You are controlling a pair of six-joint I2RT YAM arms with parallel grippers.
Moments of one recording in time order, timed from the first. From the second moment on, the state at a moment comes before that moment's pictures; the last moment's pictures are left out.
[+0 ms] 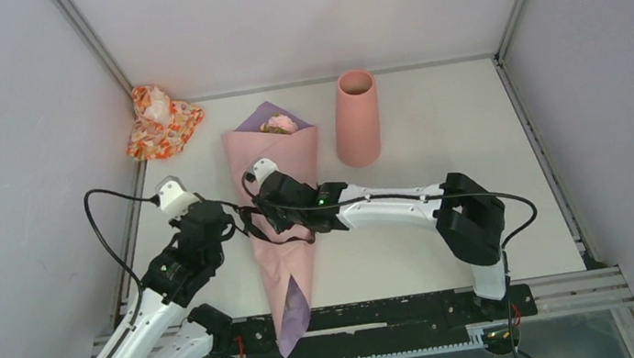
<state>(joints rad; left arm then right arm) -0.58 0.66 0.68 -0.56 -0.81 -0.77 1.12 1.86 1.42 -0.27 0.21 0.30</state>
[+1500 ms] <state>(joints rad) -0.54 0.55 0.69 -0.93 -1.10 -1.20 1.02 1.62 1.08 -0.58 0.59 0.84</state>
